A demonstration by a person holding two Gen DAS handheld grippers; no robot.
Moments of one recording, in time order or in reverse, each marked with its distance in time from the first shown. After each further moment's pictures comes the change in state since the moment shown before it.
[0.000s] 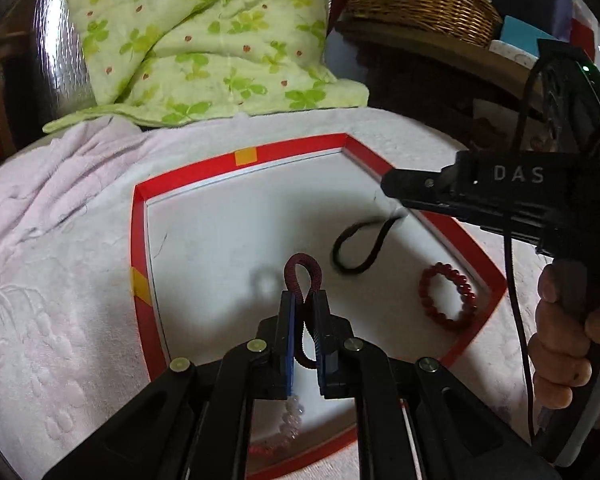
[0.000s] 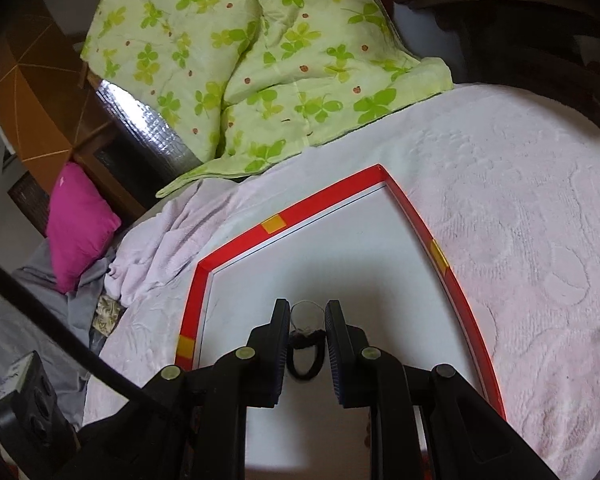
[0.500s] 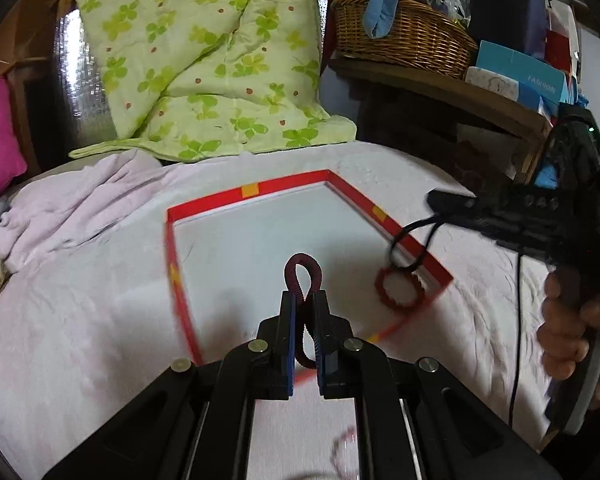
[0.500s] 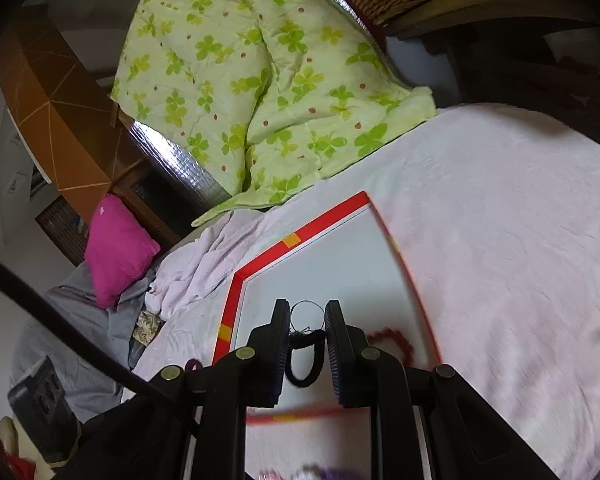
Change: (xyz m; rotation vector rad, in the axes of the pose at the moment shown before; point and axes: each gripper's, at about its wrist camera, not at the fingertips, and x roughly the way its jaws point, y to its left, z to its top) left arm -0.077 -0.017 -0.012 0.017 -0.116 0.017; right arm -0.089 -0.019 -0.024 0.029 -0.103 0.109
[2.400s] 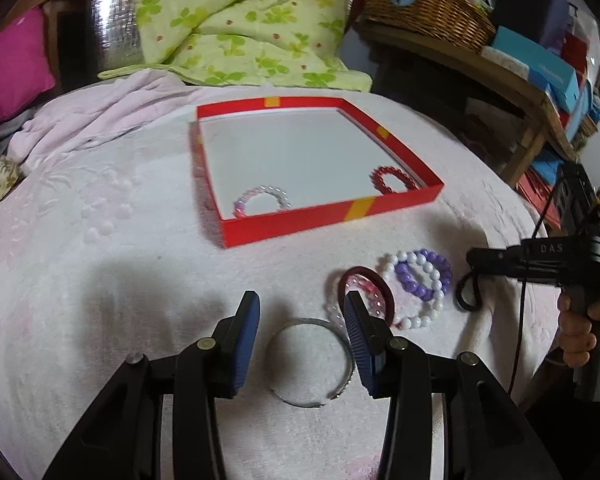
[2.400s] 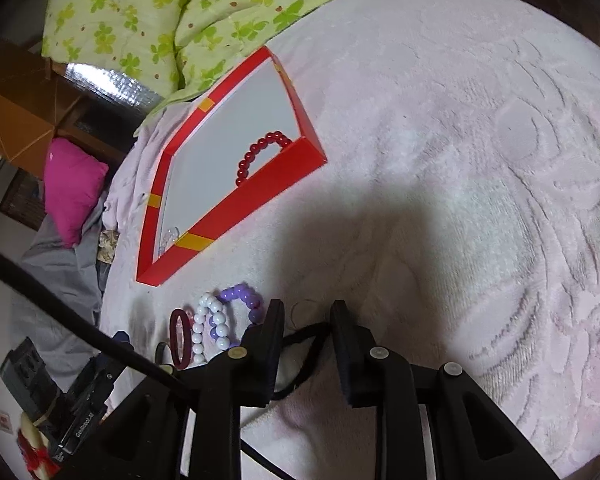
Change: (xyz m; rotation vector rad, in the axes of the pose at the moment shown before) left arm -0.044 -0.006 -0.101 -0.122 0.154 0.007; right arm -0.038 -0.066 -0.099 0.120 0.373 -0.139
